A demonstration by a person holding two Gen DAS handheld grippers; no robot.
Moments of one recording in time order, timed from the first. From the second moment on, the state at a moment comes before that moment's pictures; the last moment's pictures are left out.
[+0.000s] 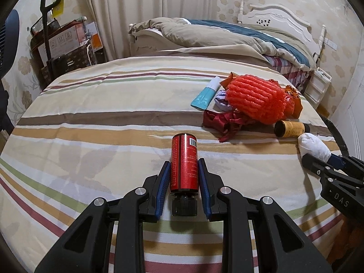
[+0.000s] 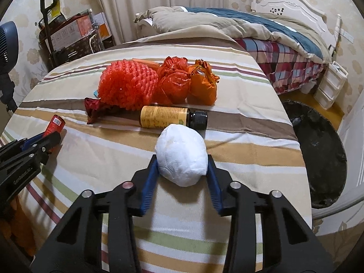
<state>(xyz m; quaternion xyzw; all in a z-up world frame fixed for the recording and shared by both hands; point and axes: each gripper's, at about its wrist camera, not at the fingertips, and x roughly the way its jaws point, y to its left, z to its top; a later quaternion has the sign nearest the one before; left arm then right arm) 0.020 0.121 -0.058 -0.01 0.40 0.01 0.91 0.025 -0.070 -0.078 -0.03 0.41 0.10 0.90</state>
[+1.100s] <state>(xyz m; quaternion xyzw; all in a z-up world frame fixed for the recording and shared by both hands) 0.059 -0.053 -0.023 0.03 0.35 -0.15 0.92 0.032 -0.236 -0.053 0.03 0.36 -0.05 0.93</state>
